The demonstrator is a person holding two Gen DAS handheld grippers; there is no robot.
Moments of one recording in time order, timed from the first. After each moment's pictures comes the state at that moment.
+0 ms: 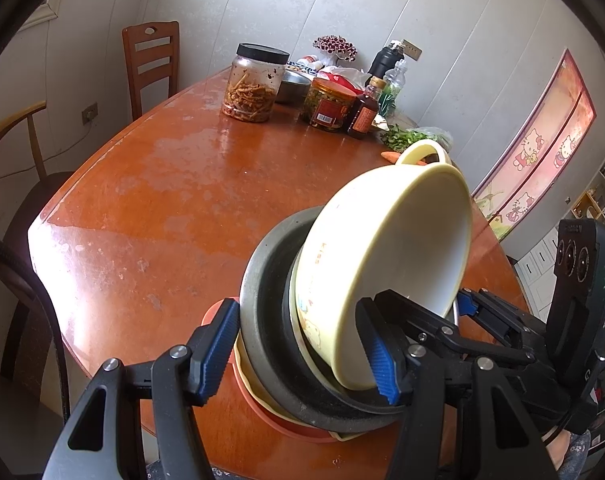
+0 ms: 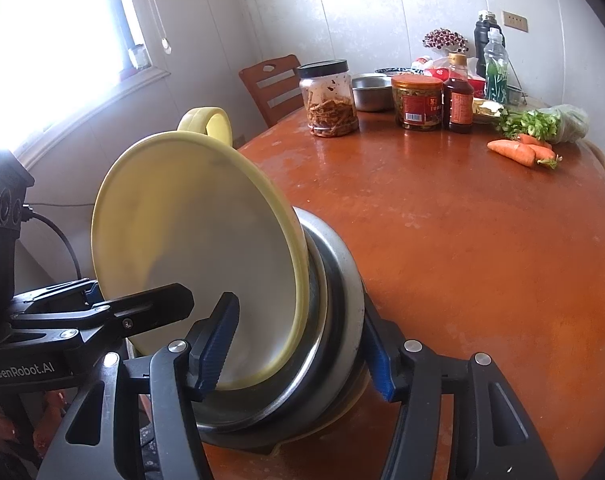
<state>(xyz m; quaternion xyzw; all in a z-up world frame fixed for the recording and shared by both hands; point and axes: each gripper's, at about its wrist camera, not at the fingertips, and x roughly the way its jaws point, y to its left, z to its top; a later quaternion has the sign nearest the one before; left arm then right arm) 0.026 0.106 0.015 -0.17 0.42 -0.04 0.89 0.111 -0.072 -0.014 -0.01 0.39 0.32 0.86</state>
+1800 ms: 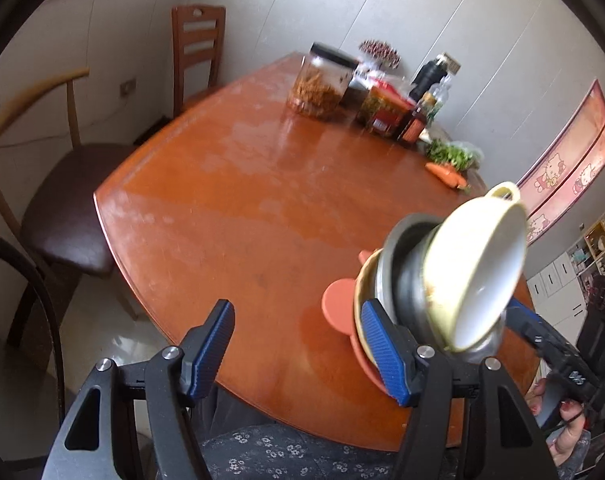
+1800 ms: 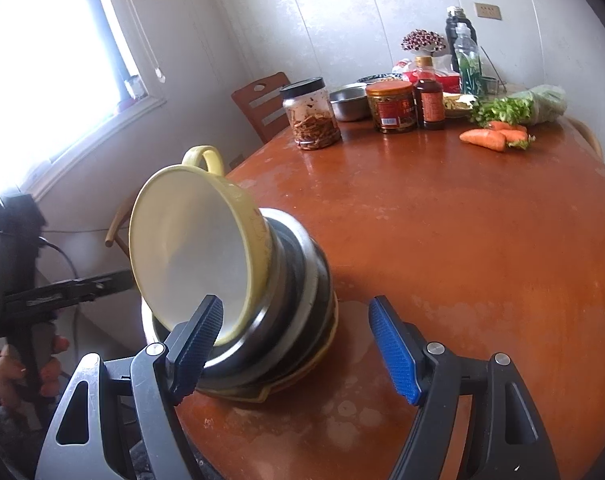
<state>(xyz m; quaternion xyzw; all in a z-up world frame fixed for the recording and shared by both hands) -0.003 0.181 0.003 -0.21 0.44 0.01 0.88 0.087 -0.125 -0.001 0.05 0.38 0.32 0.86</state>
